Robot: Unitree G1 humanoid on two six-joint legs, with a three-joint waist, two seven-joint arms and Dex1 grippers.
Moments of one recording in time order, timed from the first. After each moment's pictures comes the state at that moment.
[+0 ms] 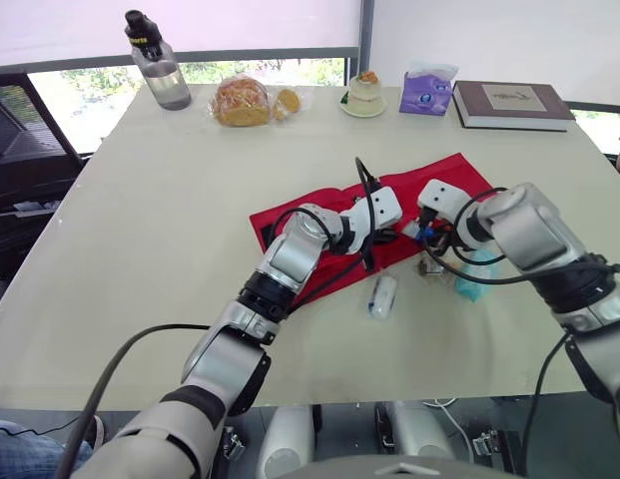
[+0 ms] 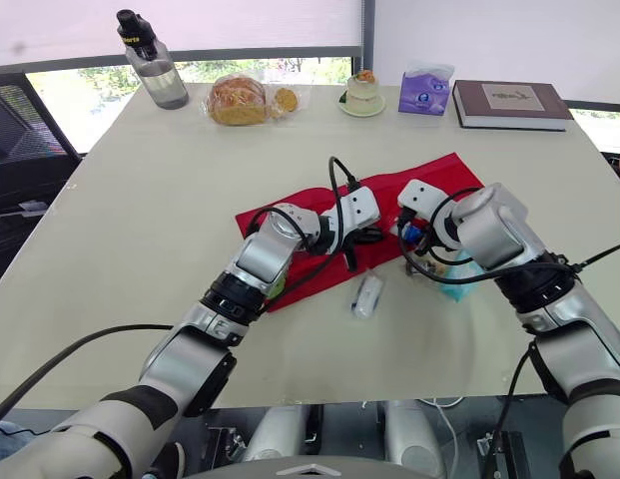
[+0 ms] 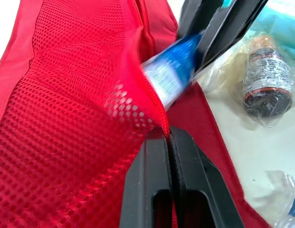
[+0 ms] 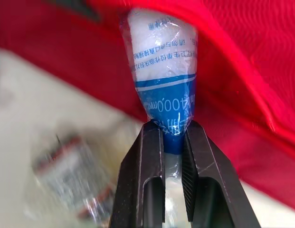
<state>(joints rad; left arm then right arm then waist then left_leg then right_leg) -0.83 0.17 -0.37 0.33 0.13 0.43 -0.91 -0.91 -0.58 0.49 0.04 -0.11 1.16 0.99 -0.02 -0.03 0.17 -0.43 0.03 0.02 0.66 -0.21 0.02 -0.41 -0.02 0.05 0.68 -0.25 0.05</state>
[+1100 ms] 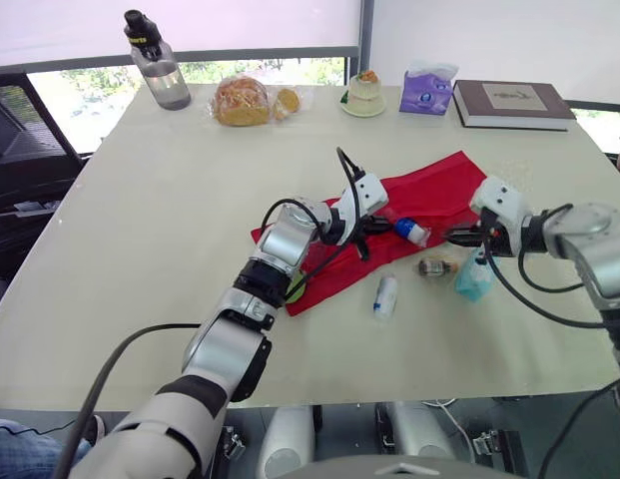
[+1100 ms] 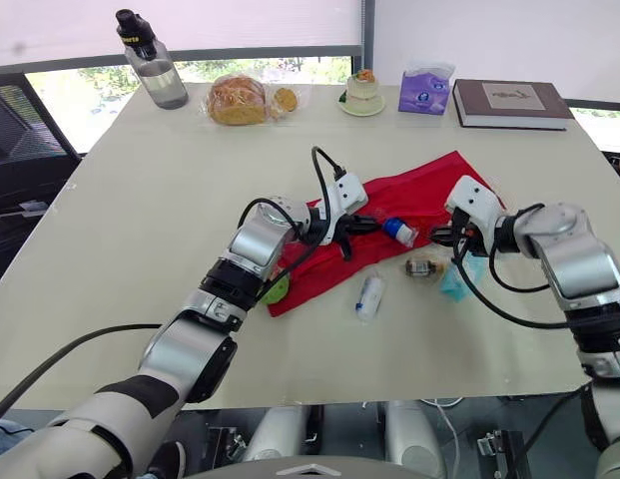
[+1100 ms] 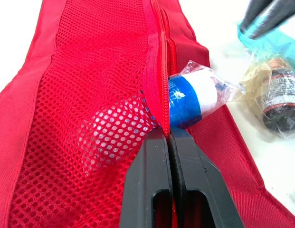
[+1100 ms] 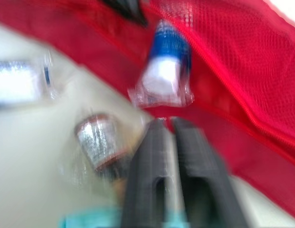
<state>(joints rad) -0.90 0.19 -0.28 0.54 0.02 0.36 -0.93 -0.51 -0.77 0.10 0.01 0.21 0.55 1.06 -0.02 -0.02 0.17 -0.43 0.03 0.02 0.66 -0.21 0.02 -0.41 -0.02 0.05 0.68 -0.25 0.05</state>
